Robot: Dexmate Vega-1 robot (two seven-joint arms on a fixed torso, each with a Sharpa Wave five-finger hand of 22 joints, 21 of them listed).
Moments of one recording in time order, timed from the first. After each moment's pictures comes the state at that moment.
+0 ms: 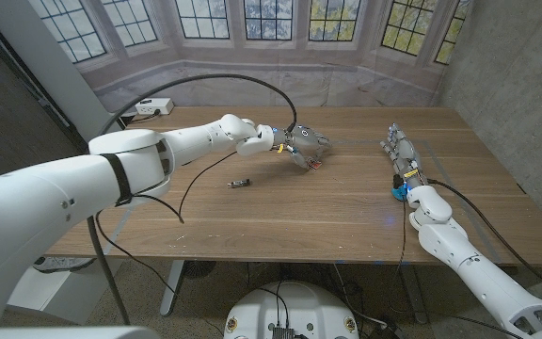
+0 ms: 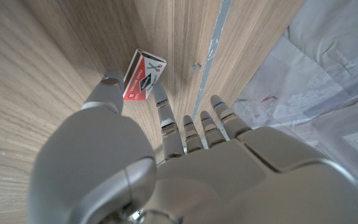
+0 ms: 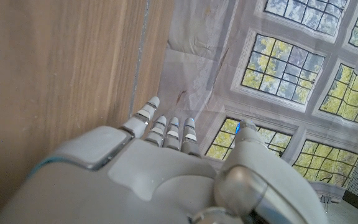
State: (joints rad) left arm -0.07 0.27 1.45 -0.74 1.01 -0.47 0.34; left_hand 0.90 -0.04 0.41 -0.15 0.18 0.65 -0.03 0.45 0.33 0.14 -0.07 0.22 0.21 0.12 -0.02 0.19 0.17 0.24 0.04 0.21 0.18; right arm -0.94 -0.50 -0.27 -1.28 0.68 0.40 -0.07; right_hand 0.37 0.14 0.22 -0.11 0.18 0.11 0.02 0.20 0.19 0.03 0.04 0.20 0.20 -0.03 0.00 0.20 0.20 0.20 -0.04 0.19 0.17
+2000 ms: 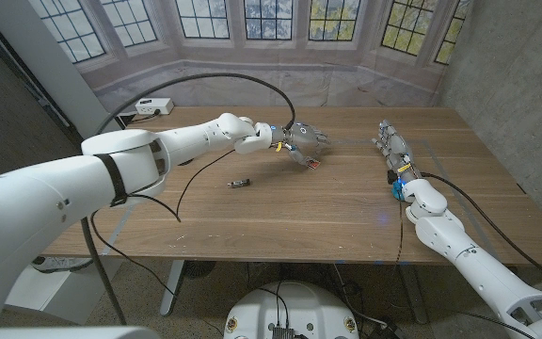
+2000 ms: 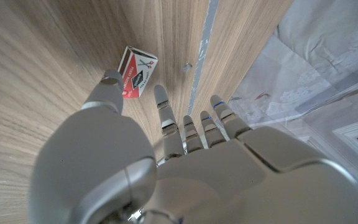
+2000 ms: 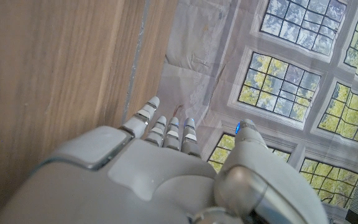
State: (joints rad) left arm -0.07 0.30 1.42 -0.79 1.03 -0.45 0.33; left_hand 0.90 -0.04 0.40 -0.15 0.18 0.62 -0.02 0.45 0.32 0.13 -0.06 0.21 0.21 0.12 -0.01 0.19 0.17 0.24 0.04 0.21 0.18; right arm -0.91 -0.51 -0.30 -1.28 0.67 0.36 -0.05; right_hand 0.37 0.14 0.23 -0.11 0.18 0.11 0.02 0.20 0.19 0.03 0.04 0.20 0.20 -0.03 0.00 0.20 0.20 0.20 -0.04 0.19 0.17
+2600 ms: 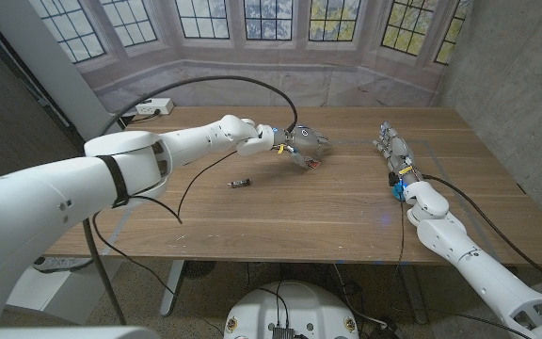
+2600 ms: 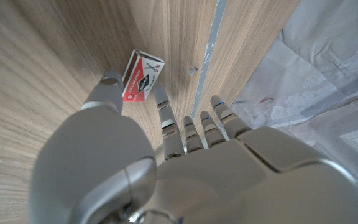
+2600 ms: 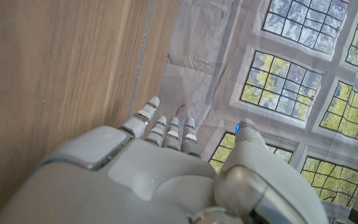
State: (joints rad) left arm -0.06 0.30 1.43 -0.80 1.03 -0.43 0.30; left_hand 0.90 -0.03 0.39 -0.14 0.18 0.63 -0.01 0.45 0.32 0.12 -0.05 0.21 0.21 0.11 -0.01 0.19 0.17 0.24 0.05 0.21 0.18; right arm -0.93 -0.51 -0.30 -1.29 0.68 0.36 -0.05; right_hand 0.37 0.14 0.23 -0.11 0.18 0.11 0.02 0.20 0.19 0.03 0.04 0.20 0.20 -0.03 0.00 0.20 0.20 0.20 -0.04 0.19 0.17
